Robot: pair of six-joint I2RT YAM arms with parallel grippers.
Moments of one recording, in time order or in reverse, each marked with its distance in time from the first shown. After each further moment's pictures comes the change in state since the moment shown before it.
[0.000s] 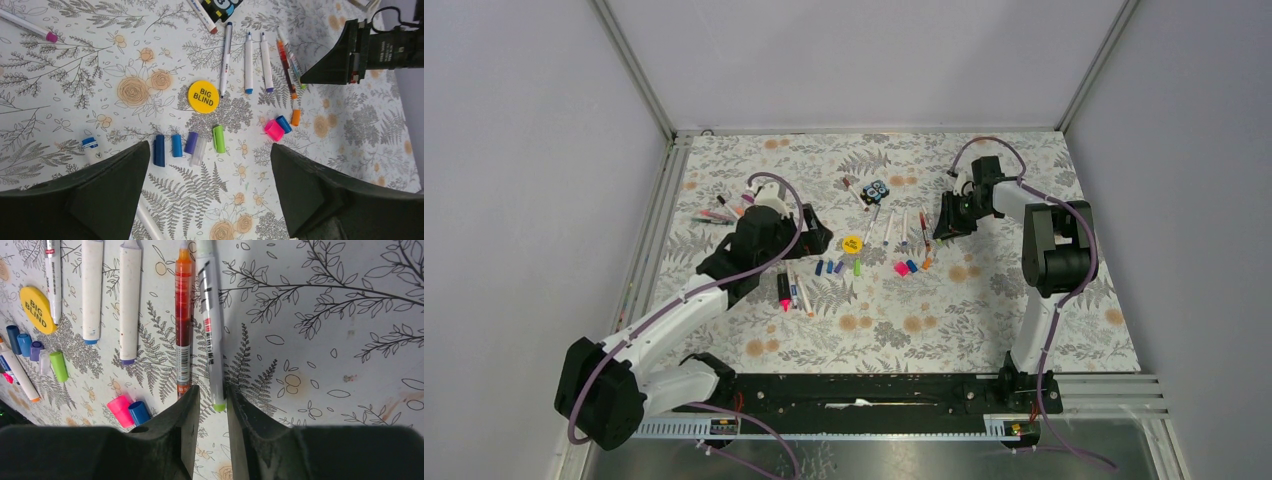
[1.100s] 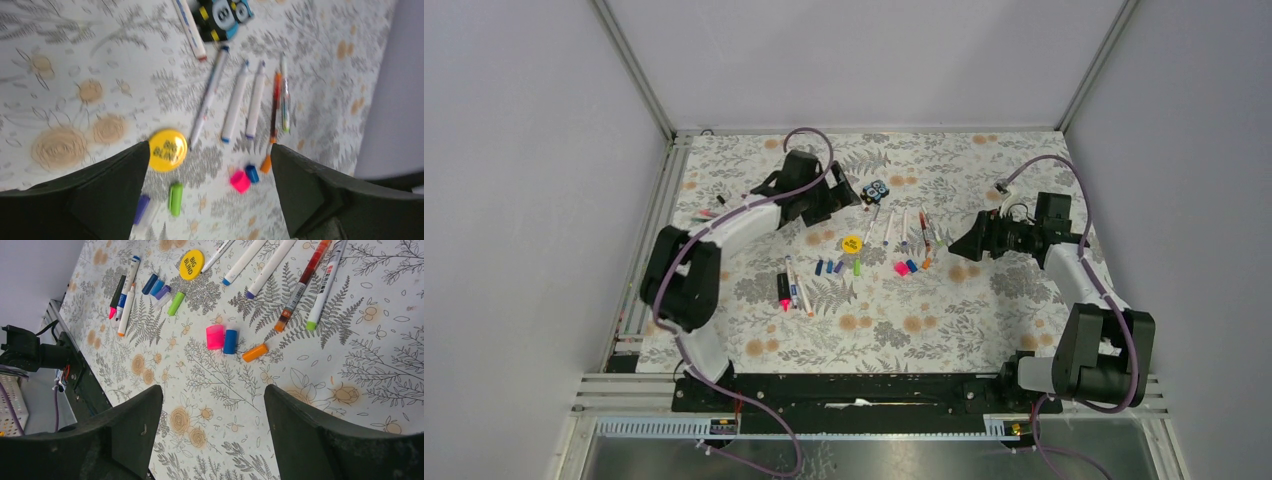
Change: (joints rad) left arm 0.101 0.610 0.452 -0.051 0.249 -0.237; right arm -0.234 -0.676 -0.521 0.164 -0.489 -0.181
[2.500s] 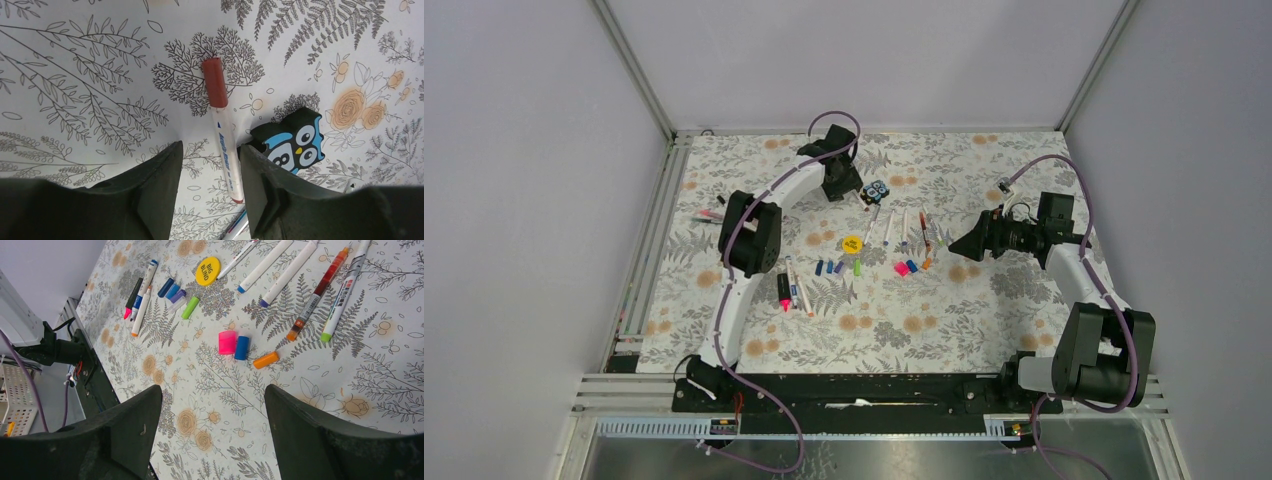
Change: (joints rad) left arm 0.000 0.719 0.929 -0.518 -0.268 -0.050; right arm -0.024 0.003 -0.002 0.028 -0.091 -0.010
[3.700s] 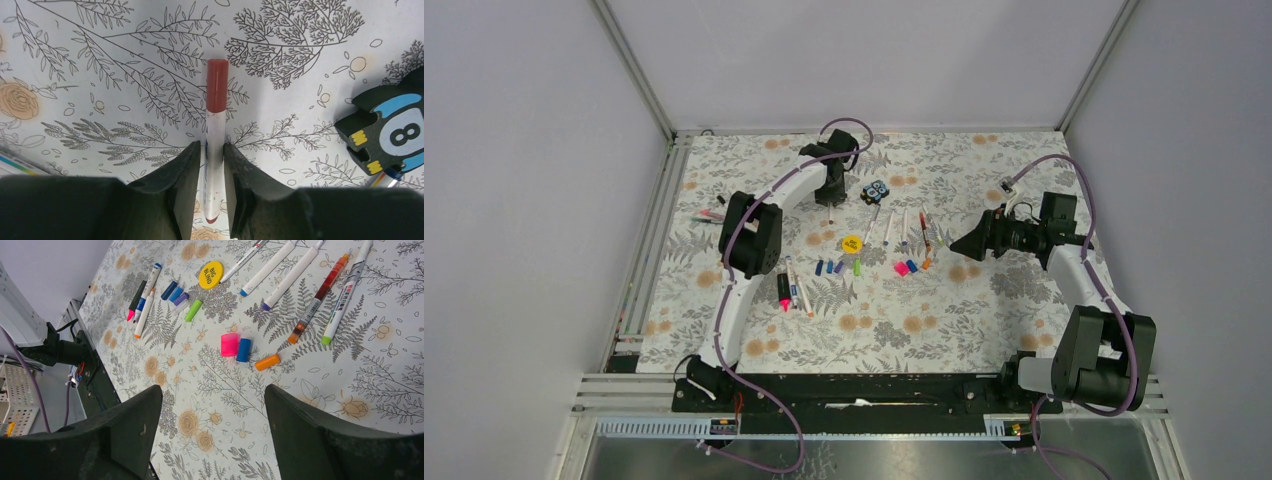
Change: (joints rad) left arm -0.012 0.006 0.012 -0.170 -0.170 0.355; right arm -0.012 -0.014 0.000 0.000 -0.017 0.000
